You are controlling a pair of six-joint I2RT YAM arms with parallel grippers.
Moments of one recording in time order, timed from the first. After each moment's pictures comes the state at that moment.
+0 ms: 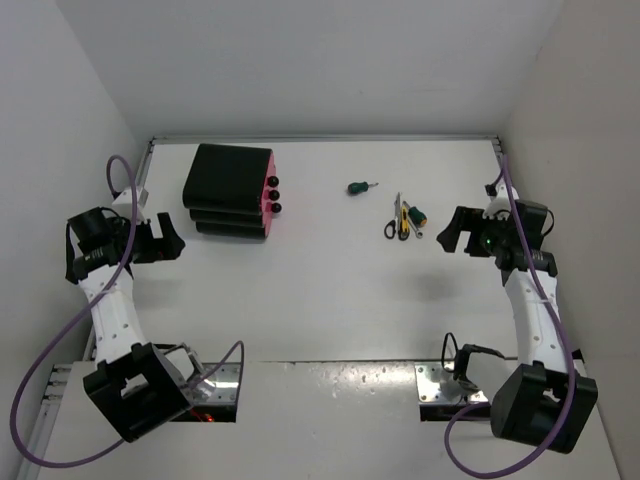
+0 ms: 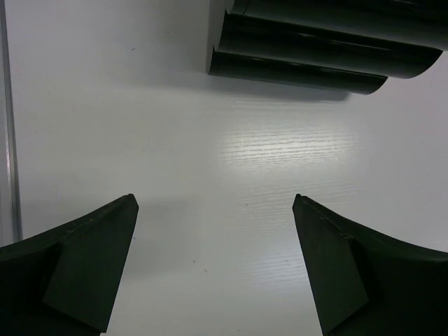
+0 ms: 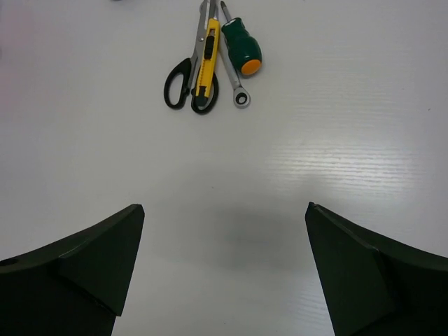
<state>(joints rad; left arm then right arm) 0.57 1.04 0.85 -0.59 0.56 0.27 -0.27 1.02 0.73 -0.42 -0.43 0.00</state>
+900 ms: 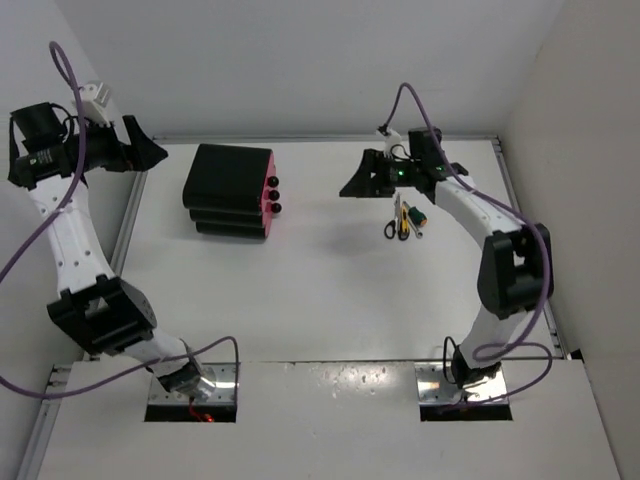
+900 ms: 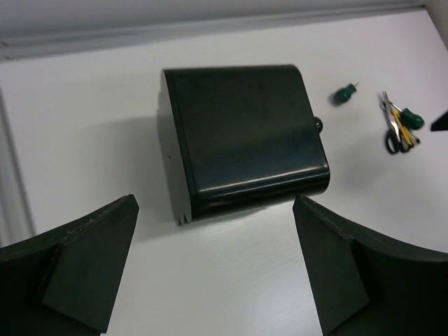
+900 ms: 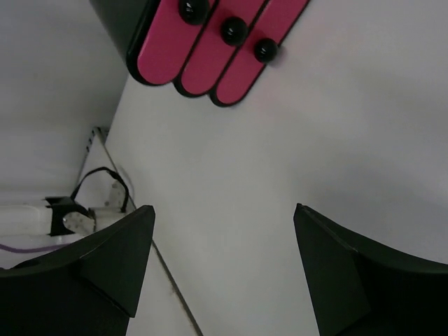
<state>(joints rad) 0.51 1.47 1.76 -0.82 0.82 0.20 0.21 1.72 1.32 -0.28 -0.80 0.29</state>
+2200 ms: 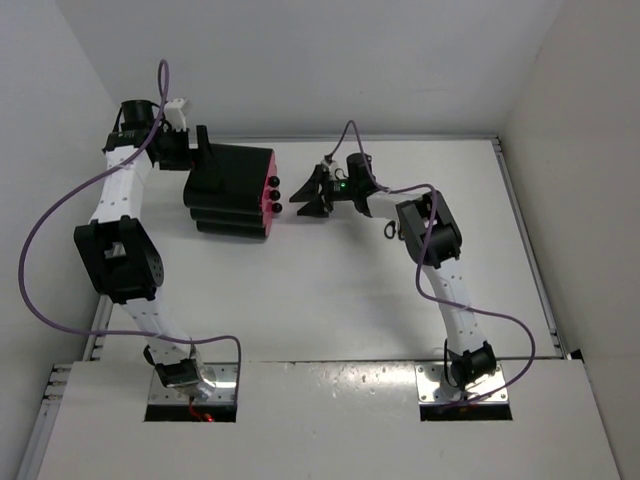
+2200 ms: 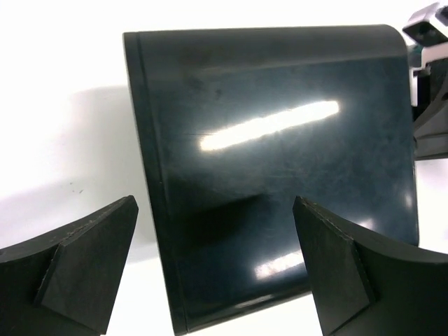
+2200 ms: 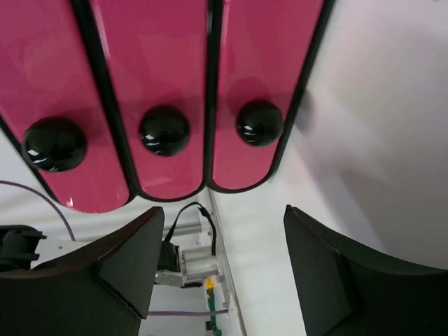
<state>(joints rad) 0.20 1.87 1.79 -0.73 0.50 0.13 0.39 2.53 1.72 0.41 -1.01 1.08</state>
